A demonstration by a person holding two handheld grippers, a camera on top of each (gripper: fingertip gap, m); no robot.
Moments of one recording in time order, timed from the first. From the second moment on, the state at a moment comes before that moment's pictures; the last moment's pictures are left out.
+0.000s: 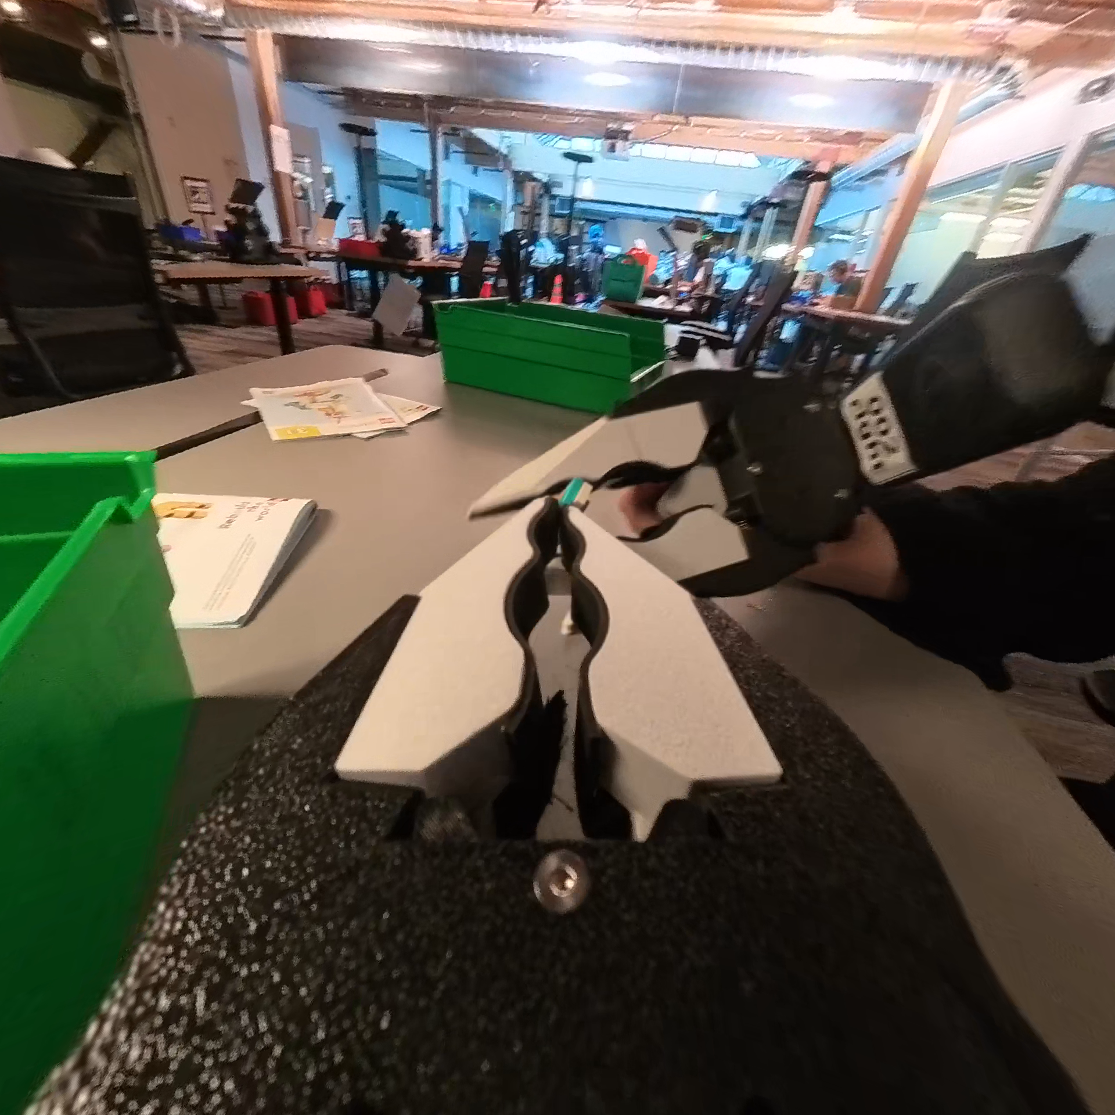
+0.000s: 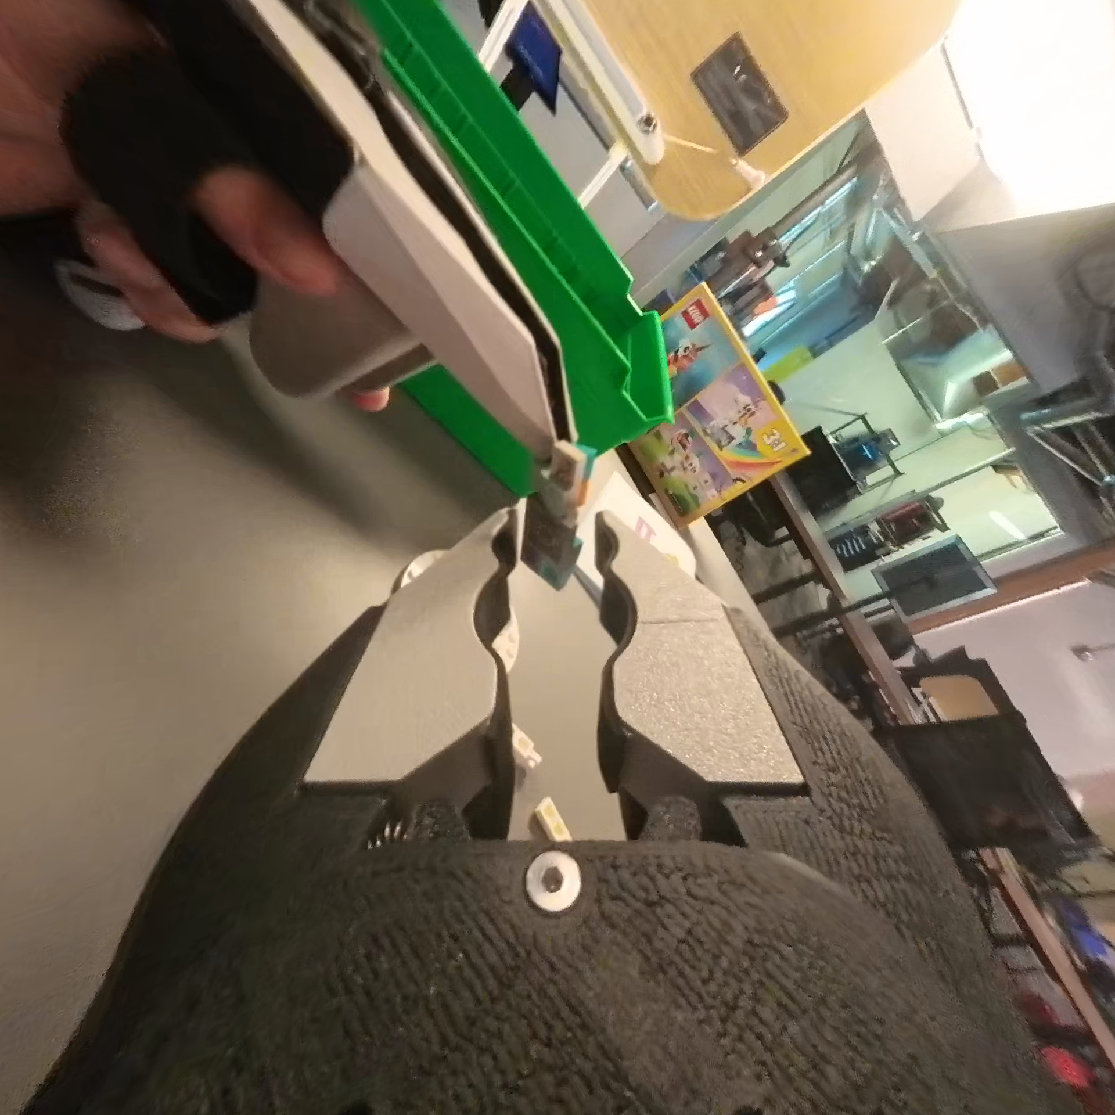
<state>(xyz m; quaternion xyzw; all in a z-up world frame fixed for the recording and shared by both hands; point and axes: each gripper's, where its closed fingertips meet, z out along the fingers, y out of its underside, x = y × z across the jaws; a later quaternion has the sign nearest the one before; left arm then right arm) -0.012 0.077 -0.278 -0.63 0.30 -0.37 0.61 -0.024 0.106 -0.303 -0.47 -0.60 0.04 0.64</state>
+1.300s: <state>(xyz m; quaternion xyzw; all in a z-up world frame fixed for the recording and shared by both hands) -0.024 0.093 -0.298 -0.67 0.36 -0.23 0.61 -0.024 0.084 -0.294 -0.37 -0.65 0.01 0.66</state>
